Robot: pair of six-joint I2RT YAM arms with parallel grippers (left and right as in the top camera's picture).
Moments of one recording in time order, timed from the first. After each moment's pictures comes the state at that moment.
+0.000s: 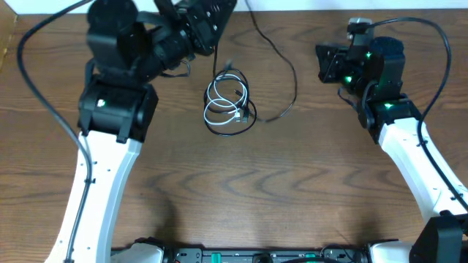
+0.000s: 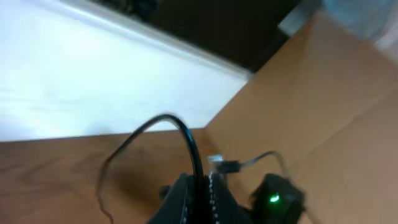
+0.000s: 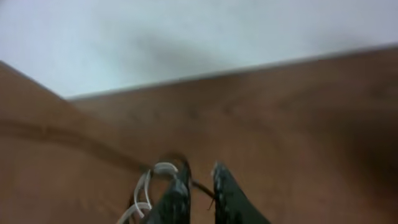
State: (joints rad) left arm -0.23 1.40 1.60 -0.27 0.61 -0.62; right arm 0.15 1.51 1.09 -0.01 -0.33 0.39
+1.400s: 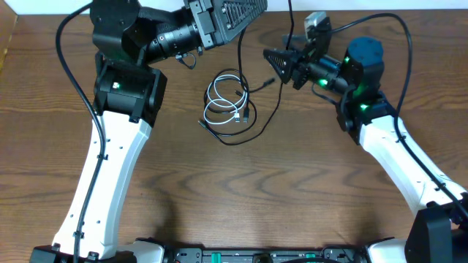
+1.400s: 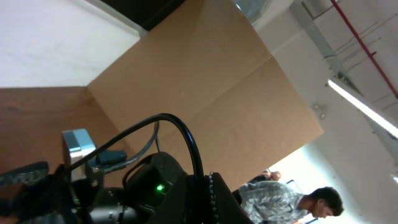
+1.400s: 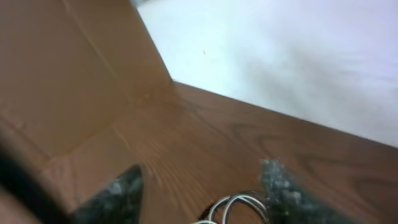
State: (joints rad) left arm -0.23 1.49 1.60 0.13 1.04 -1.14; right arm 0.28 1.57 1.09 0.36 -0.65 0.30
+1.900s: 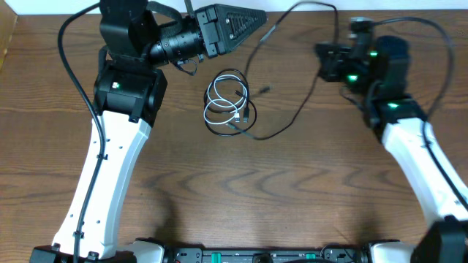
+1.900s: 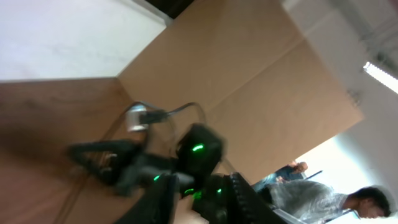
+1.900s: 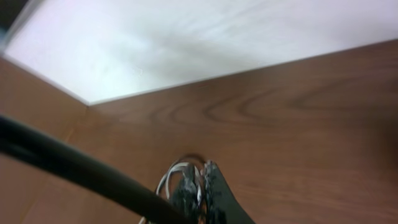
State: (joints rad) left arm -0.23 1.49 1.60 -0.08 1.04 -0.88; right arm 0.09 1.47 1.10 -0.01 -0.43 0.47
